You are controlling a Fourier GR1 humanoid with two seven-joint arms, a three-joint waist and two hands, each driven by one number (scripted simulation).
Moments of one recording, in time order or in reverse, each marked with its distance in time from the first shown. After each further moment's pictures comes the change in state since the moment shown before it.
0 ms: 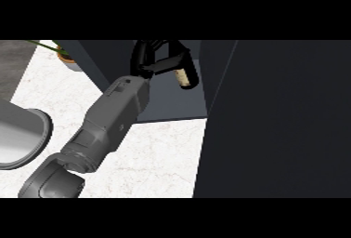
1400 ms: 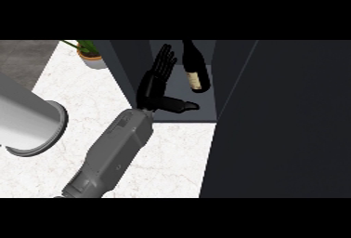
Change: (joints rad) left arm 0.389 -0.030 -0.249 -0.499 0.160 -0.099 0.114; right arm 0.064 -0.028 -0.056 -0.010 0.001 -0.025 0.003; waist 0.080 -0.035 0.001
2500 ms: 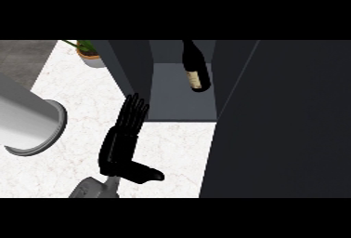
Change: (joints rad) left arm 0.652 0.161 -0.165 -0.742 0.021 0.032 0.103; right arm -0.028 -0.060 -0.024 -0.003 0.005 0.041 0.029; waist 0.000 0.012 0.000
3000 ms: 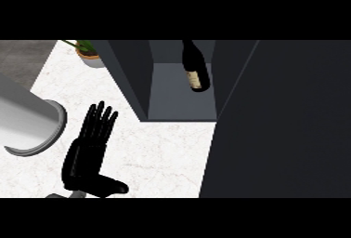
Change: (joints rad) left arm 0.145 0.142 0.089 -0.107 0.031 -0.099 -0.039; right arm 0.009 -0.093 0.109 0.005 -0.007 0.175 -0.038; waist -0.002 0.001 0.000
